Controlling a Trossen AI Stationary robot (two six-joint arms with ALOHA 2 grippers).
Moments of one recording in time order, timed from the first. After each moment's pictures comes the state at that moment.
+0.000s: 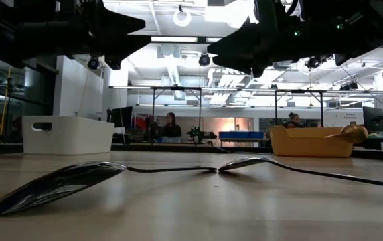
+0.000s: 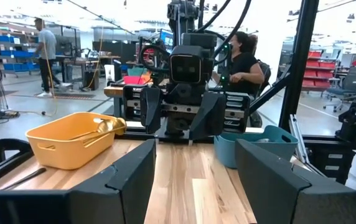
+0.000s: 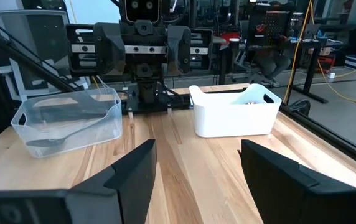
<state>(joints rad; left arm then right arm) -0.06 1.28 0.23 1.18 -0.07 -0.05 0.12 1.55 0.54 0.96 0.30 0.03</state>
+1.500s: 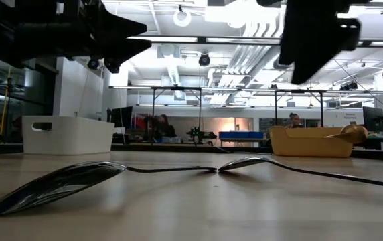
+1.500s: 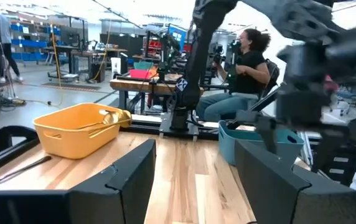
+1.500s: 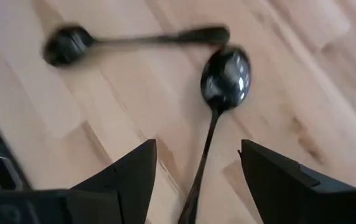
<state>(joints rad) -0.06 1.28 0.23 1.16 -0.10 -0.09 0.55 1.84 1.41 -0.82 0.28 1.13</state>
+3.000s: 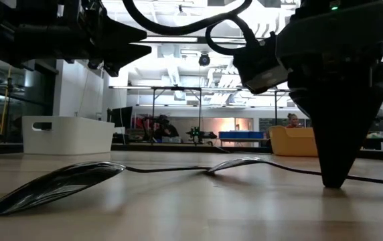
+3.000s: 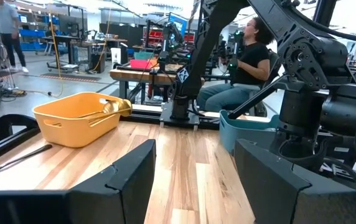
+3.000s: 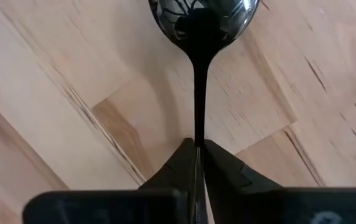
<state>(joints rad) -0.06 1.28 0.23 1.11 -0.10 -0.09 0.49 2.08 1.43 -0.85 0.01 1.07</state>
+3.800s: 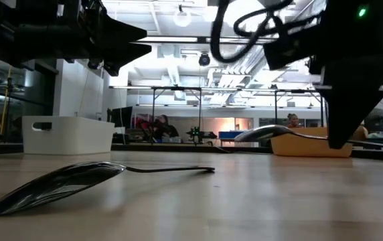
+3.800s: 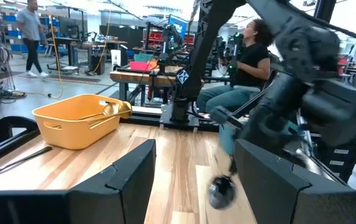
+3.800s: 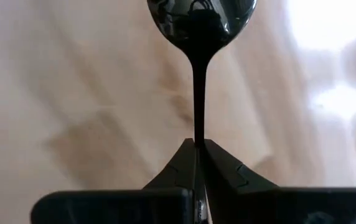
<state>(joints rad) -0.06 1.28 0.23 1.12 -0.10 -0.09 0.51 1.99 1.40 -1.16 0.29 0.99</state>
